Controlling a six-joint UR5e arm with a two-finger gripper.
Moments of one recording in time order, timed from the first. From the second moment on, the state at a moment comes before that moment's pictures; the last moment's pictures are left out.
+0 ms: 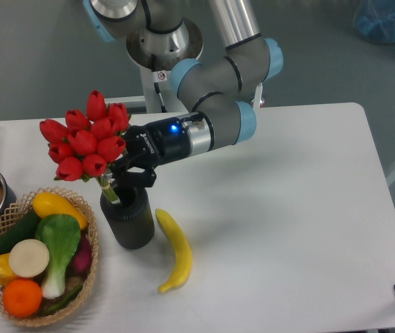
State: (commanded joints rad) arm 2.50 -1.90 -1.96 -0.83 -0.30 1.51
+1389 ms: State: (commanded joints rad) arm 2.56 -1.92 -2.06 -0.83 -0.30 1.62
